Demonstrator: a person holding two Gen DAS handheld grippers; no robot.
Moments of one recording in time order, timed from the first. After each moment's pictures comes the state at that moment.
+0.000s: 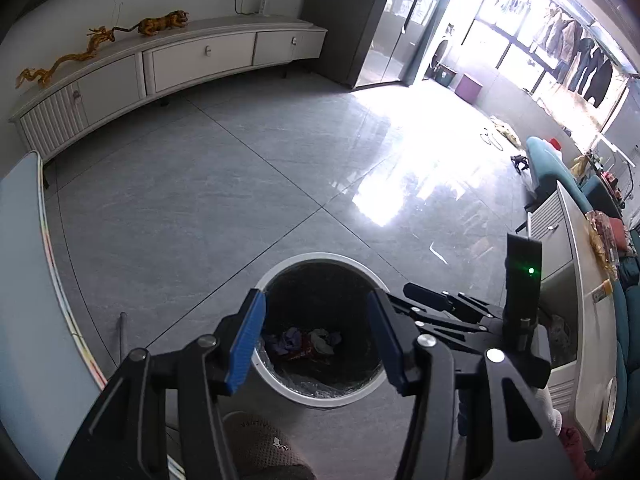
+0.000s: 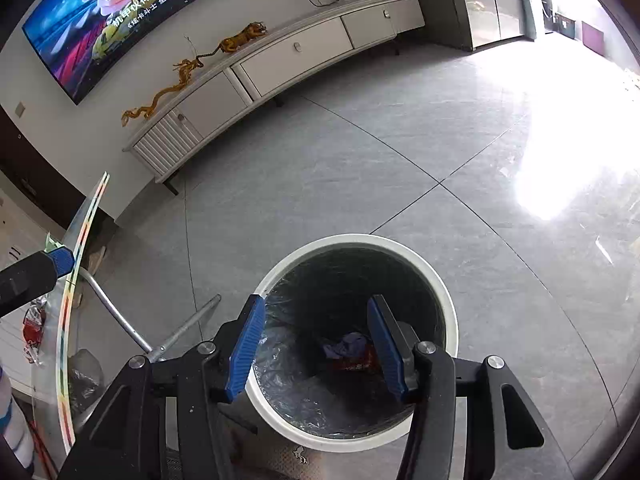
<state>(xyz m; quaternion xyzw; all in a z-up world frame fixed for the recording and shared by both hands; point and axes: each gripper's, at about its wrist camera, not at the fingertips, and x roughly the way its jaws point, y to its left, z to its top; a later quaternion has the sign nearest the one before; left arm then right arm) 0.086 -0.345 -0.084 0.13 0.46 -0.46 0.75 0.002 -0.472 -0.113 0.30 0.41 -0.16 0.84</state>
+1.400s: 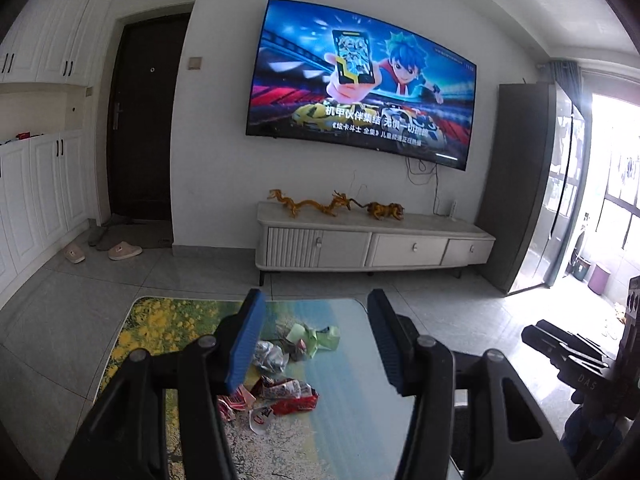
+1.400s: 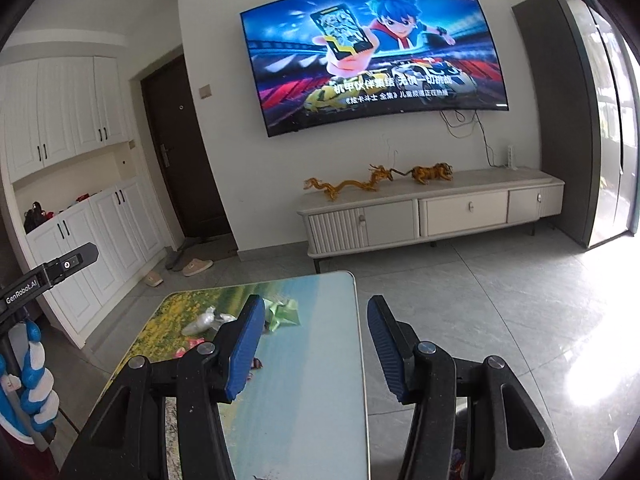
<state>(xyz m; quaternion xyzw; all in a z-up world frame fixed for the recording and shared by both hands) 0.051 0.035 0.161 -0.03 0.19 -0.16 0.97 0.055 -0.231 0.159 0.11 0.23 0.02 0.97</state>
